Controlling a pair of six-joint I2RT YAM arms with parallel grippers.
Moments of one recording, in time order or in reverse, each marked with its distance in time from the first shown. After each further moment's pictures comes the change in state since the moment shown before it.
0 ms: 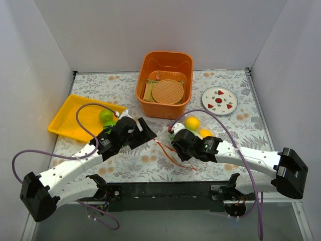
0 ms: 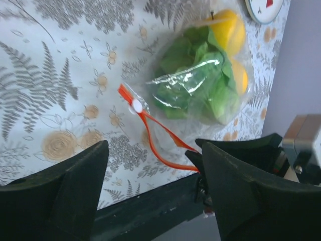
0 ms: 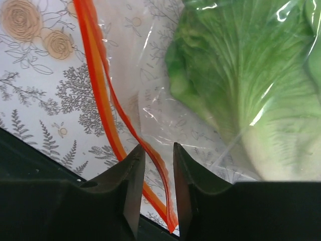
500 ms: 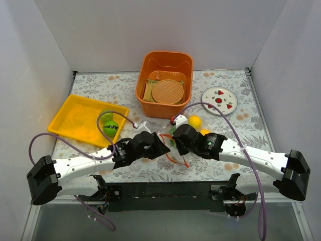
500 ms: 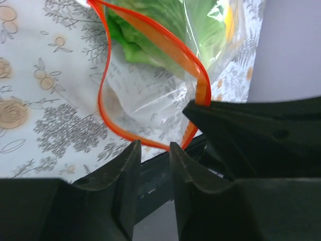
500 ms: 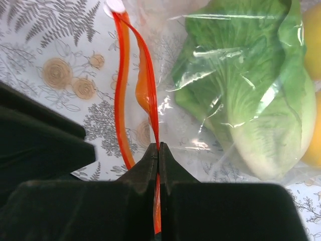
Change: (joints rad) left arm -0.332 0.135 -0.083 0.240 -0.089 -0.202; right arm 0.002 -0.009 0.091 -0.021 0.084 0.081
